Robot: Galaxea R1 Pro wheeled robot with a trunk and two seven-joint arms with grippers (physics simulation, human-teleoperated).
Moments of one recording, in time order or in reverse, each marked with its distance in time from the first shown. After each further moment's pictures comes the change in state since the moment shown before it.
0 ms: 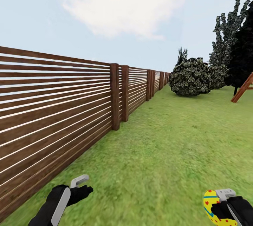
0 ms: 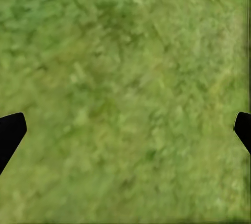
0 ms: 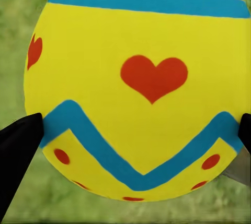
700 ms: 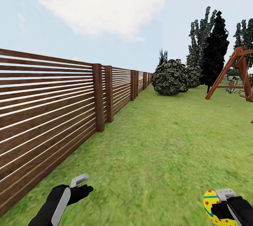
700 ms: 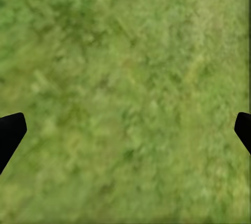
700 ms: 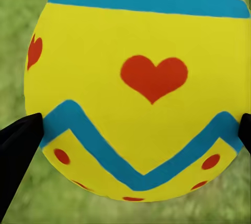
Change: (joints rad) left arm 0.000 -0.001 -0.001 0.000 0.000 -0.020 0.000; right arm 0.000 0.001 0.001 0.001 0.002 0.000 0.000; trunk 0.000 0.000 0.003
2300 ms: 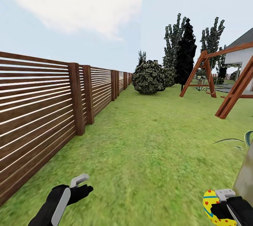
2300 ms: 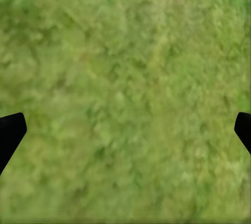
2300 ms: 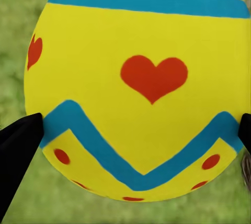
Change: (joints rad) left arm 0.000 0.001 0.000 0.000 0.000 0.000 0.000; right arm 0.000 0.001 0.001 0.001 -0.001 -0.001 0.000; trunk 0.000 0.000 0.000
